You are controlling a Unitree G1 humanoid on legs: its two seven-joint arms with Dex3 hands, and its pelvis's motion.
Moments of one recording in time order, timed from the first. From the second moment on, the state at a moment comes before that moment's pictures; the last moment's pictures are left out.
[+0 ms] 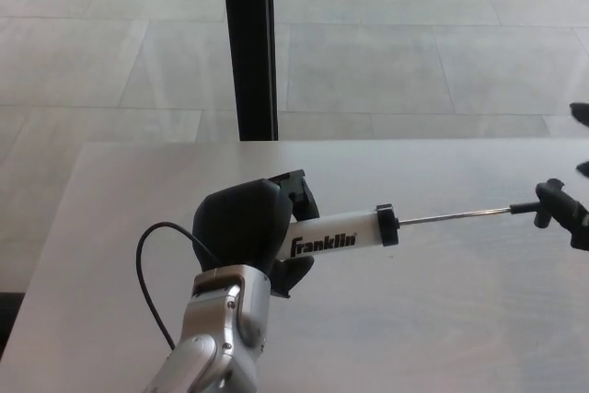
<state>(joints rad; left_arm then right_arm) -0.49 0.11 -0.44 0.32 0.77 0.36 0.29 -0.35 -0.48 -0.06 0.22 -0.33 -0.01 -0.12</state>
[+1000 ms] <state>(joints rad) -0.42 0.25 -0.65 0.32 0.81 0.36 0.13 -0.29 -0.53 -0.20 0.11 -0.24 0.13 0.00</state>
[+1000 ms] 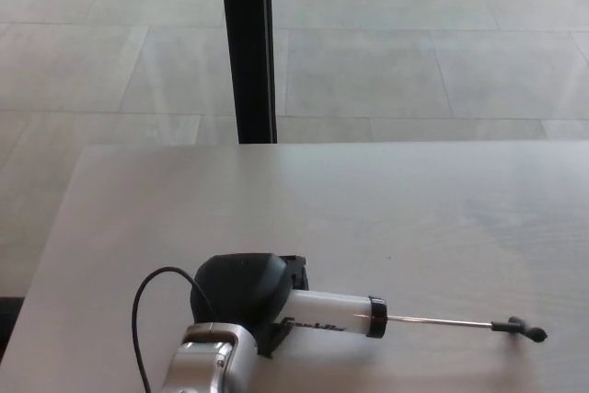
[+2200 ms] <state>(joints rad) -0.47 0.45 -0.49 0.24 0.69 0.41 -0.35 -0.28 -0.53 -0.22 0.12 -0.21 0.13 0.00</state>
